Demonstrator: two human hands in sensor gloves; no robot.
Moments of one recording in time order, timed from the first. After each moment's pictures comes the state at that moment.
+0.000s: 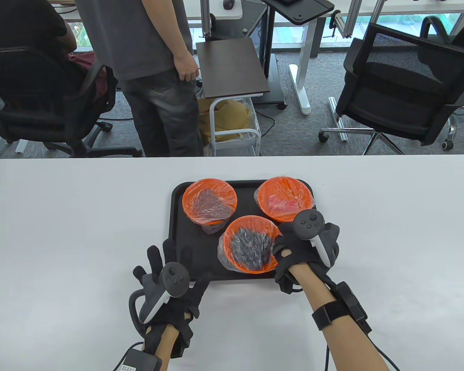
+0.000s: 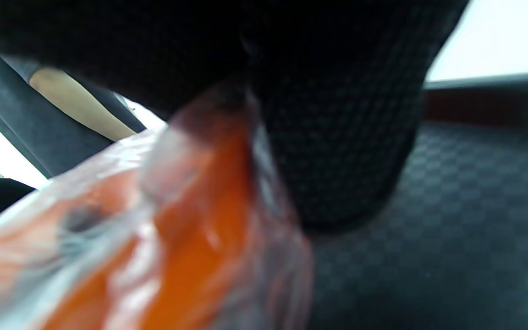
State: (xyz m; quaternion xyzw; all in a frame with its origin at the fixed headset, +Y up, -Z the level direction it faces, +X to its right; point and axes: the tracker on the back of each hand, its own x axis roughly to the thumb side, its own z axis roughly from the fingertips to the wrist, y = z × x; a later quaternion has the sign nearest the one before) left_hand -0.171 -0.735 -0.265 -0.12 0.04 0.15 0.98; right_hand 0.153 -0.722 -0.377 -0.10 0.03 0.95 0.30
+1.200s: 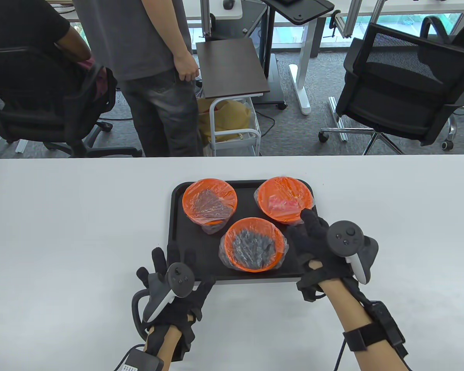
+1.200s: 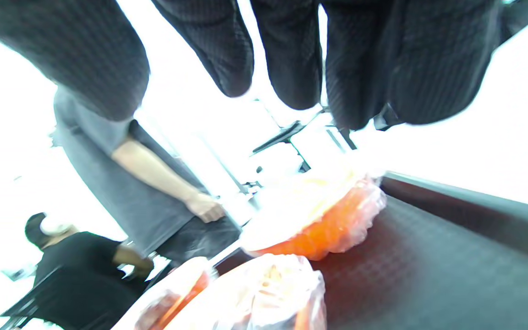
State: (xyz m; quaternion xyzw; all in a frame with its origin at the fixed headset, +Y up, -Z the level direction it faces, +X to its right) left_hand -0.163 -0.739 -0.265 -0.15 0.03 0.13 0.98; right_hand 0.200 -0.670 -0.318 0.00 -0.07 0.94 0.32
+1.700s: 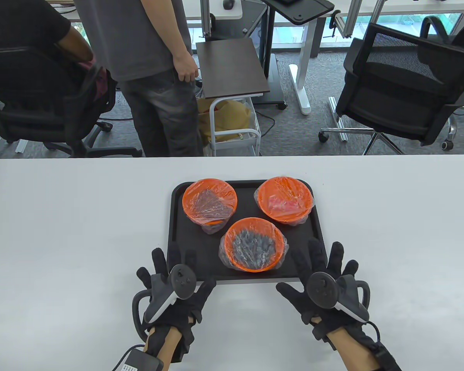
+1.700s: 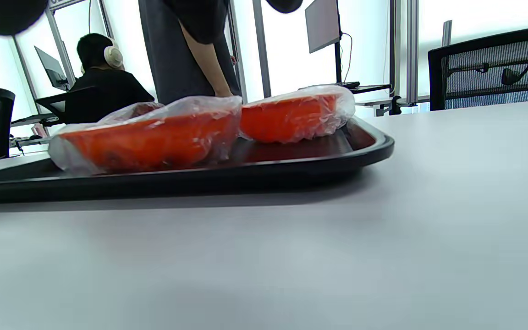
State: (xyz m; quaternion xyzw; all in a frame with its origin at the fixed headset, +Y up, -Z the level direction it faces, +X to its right) left_hand -0.160 -0.744 -0.263 -0.16 0.03 0.11 0.98; right_hand 0.189 -0.731 -0.261 0.11 0.00 0.99 0.08
